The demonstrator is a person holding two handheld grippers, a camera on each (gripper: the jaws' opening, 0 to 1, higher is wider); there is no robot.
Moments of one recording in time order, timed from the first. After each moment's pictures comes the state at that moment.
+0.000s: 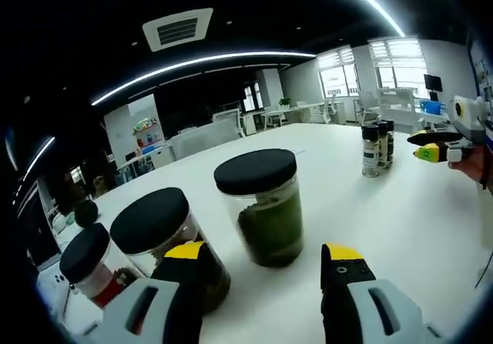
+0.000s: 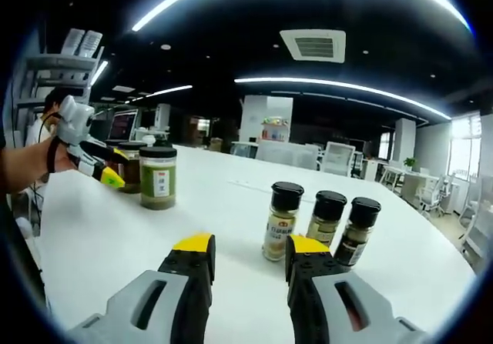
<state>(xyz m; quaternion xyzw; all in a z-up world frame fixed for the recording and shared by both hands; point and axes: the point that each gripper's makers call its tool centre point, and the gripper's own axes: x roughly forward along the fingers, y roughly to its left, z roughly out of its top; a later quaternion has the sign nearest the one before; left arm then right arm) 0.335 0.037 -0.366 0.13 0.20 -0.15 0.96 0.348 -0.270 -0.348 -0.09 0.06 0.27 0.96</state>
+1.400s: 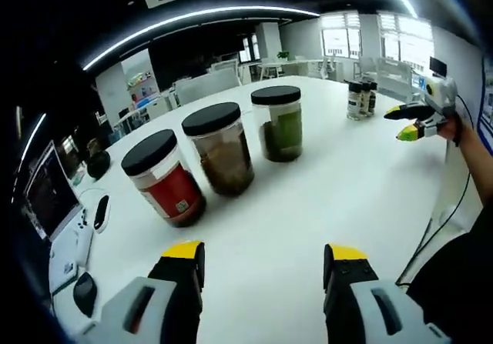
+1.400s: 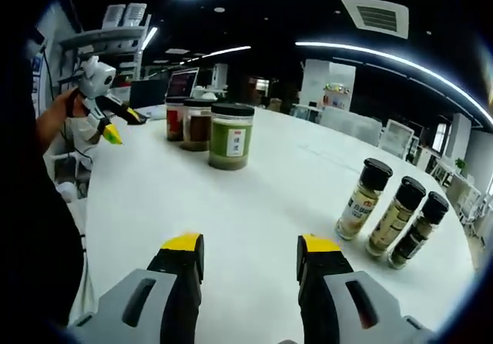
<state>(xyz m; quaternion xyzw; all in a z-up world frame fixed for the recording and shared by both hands) 0.204 0.116 -0.375 0.14 0.34 -0.16 0.92 0.295 -0.208 -0.381 -0.17 0.17 0.42 0.88</state>
